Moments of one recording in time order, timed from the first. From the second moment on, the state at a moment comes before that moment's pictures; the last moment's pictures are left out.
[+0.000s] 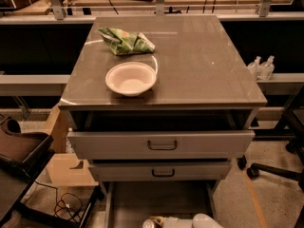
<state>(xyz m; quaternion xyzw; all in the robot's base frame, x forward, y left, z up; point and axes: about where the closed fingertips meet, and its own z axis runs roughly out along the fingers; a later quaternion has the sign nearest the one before) 0.399 0.006 0.175 -0.53 0.67 0.34 0.40</state>
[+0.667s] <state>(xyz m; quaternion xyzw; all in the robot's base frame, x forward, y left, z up) 0.396 0.009 0.175 -0.53 0.67 0.34 0.39</state>
